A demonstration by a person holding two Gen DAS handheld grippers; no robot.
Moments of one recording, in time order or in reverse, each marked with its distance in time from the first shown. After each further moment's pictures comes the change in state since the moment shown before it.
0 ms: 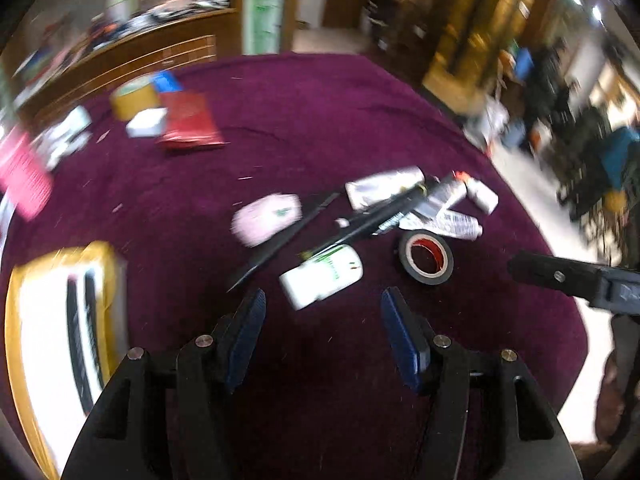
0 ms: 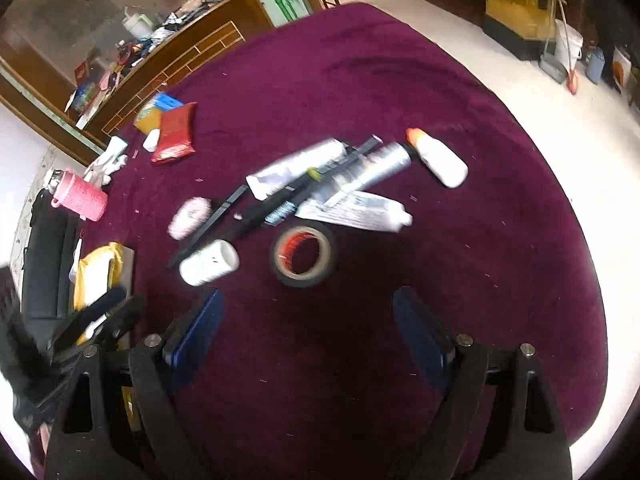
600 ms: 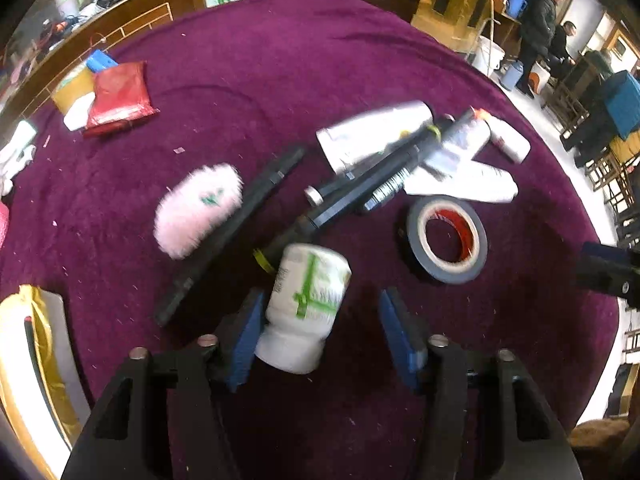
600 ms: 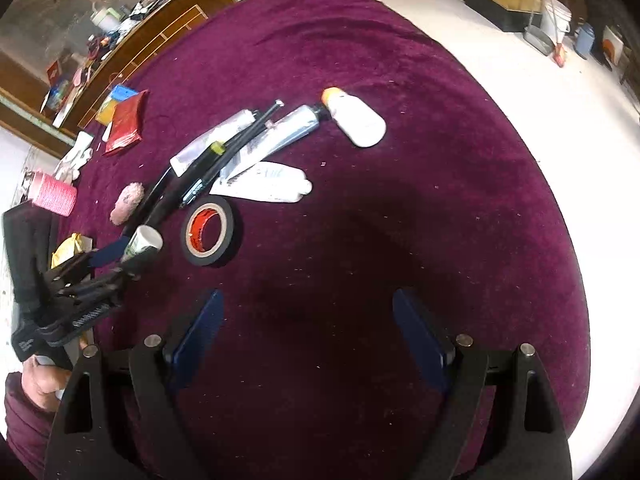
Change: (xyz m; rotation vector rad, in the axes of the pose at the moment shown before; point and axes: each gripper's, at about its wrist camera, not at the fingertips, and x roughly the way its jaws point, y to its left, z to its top) left arm 0.076 -0.025 0.009 0.093 0.195 -0.004; right arm 0.011 -0.064 -0.005 0.034 0.081 -0.027
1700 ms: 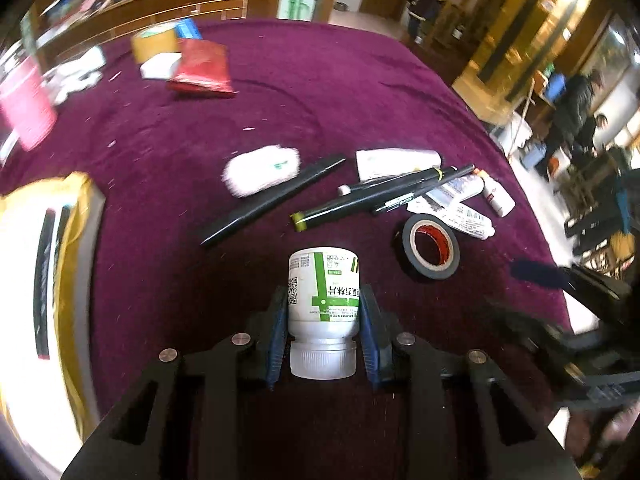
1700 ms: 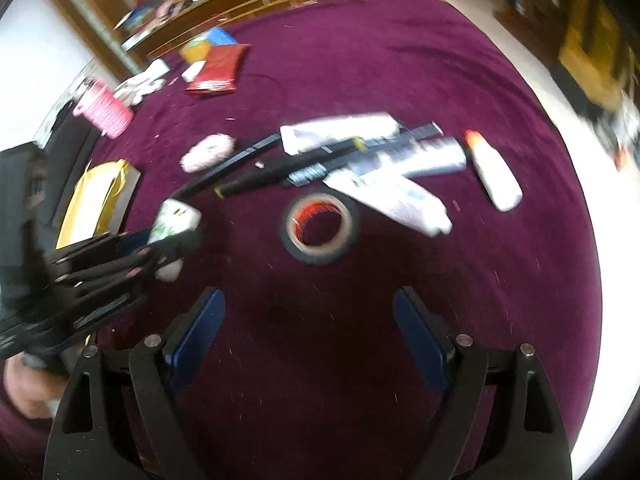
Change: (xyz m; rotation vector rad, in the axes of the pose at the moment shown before) left arm -0.056 0.021 -0.043 -0.318 -0.137 -0.016; right arm 0.015 0.092 -0.006 -0.399 -0.035 0.047
